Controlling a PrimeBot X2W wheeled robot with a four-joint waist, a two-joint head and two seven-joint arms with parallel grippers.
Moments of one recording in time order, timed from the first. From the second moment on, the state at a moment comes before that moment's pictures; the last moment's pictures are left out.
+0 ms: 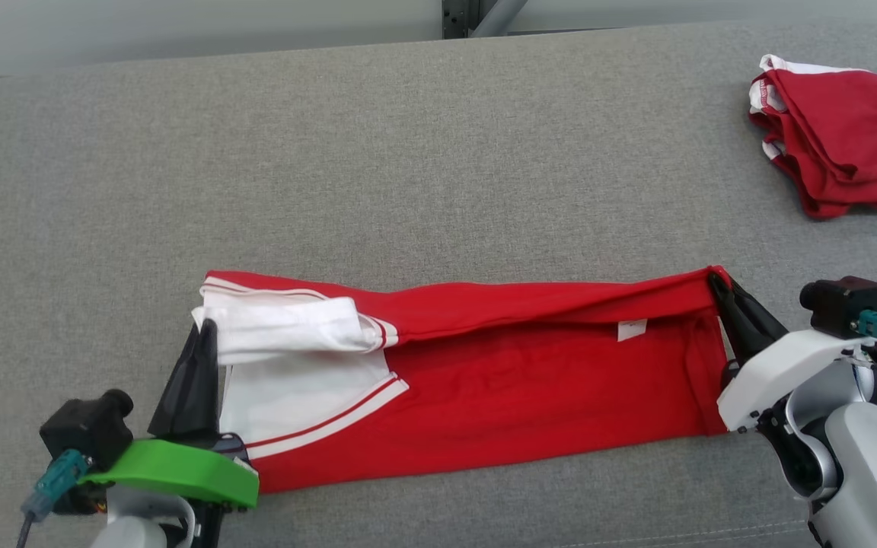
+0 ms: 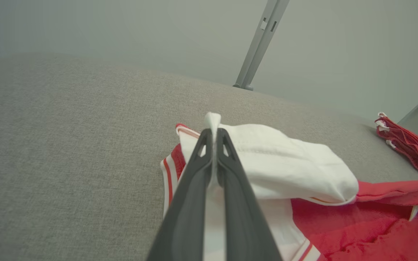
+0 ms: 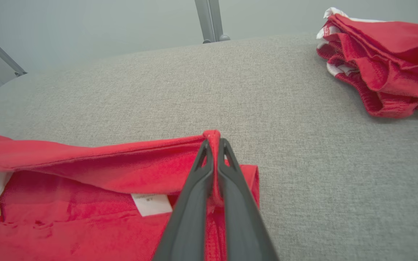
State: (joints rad) left arm -0.12 0.32 -0.34 0.08 -0.68 0.08 -0.23; right arm -0.29 -0.32 0.21 0.32 0.51 0.13 -0.01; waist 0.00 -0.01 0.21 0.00
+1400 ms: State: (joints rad) left arm 0.04 0.27 -0.30 0.07 -0.66 0.11 -0.26; right arm 0.05 -0.16 -0.10 0.06 0.37 0.13 0.00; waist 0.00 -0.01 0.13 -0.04
